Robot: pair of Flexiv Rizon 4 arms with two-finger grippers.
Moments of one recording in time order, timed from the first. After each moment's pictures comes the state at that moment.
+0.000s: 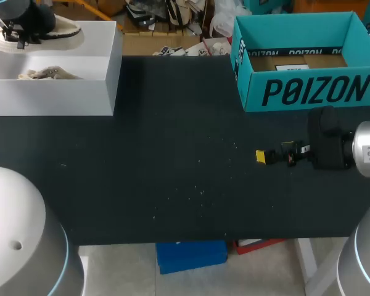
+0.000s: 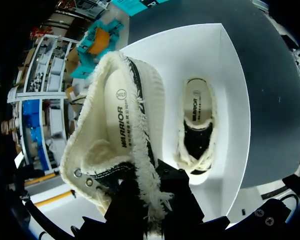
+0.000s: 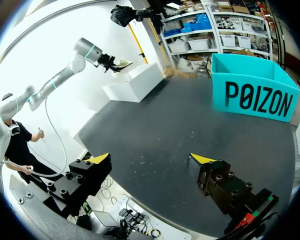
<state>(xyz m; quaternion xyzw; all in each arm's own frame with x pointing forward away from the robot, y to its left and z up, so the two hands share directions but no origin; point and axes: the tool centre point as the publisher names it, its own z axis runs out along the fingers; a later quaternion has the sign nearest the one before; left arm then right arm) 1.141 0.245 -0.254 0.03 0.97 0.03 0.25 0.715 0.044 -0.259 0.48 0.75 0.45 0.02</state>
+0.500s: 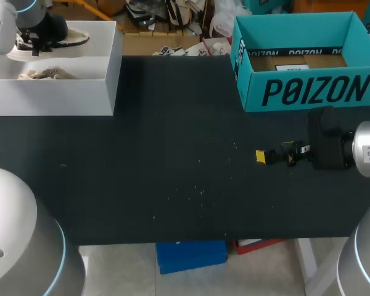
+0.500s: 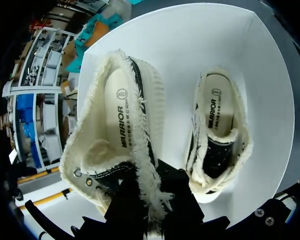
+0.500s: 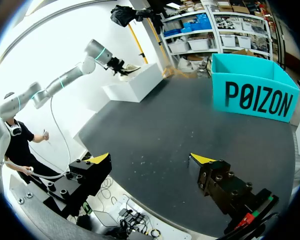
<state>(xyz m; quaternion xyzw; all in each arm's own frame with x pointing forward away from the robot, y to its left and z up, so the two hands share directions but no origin) 1.178 0.238 -0.310 0.01 0.97 0.04 0.23 0.715 0.044 -0.259 0.48 0.75 0.45 0.02</state>
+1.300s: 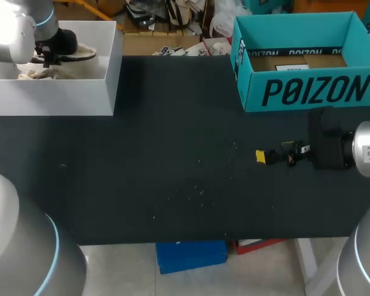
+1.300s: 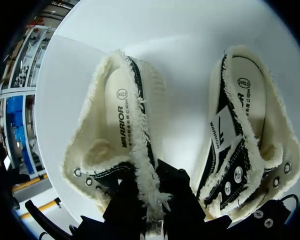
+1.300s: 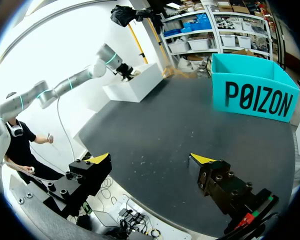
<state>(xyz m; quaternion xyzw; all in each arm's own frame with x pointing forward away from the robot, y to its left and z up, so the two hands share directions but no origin) 1.205 0.236 -0.382 0.02 0.98 0.05 0.20 0.715 0.044 -0.259 0.48 0.75 0.45 0.02</state>
